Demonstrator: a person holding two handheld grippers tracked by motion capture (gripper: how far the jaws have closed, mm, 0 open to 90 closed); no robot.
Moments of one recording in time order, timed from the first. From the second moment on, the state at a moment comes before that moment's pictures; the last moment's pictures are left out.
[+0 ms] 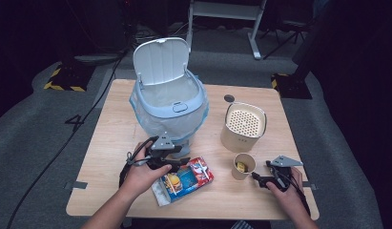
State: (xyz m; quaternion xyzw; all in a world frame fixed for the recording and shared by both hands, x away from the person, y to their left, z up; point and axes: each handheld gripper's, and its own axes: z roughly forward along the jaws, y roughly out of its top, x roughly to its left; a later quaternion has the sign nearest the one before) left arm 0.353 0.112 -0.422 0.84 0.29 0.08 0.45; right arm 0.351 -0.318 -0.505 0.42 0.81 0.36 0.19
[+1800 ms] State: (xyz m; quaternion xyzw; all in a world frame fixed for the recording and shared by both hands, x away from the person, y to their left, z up) left arm 0.358 0.102 -0.421 0.86 0.28 0.09 0.42; right arm 0.351 -0.319 -0.505 0.42 0.81 0.36 0.19
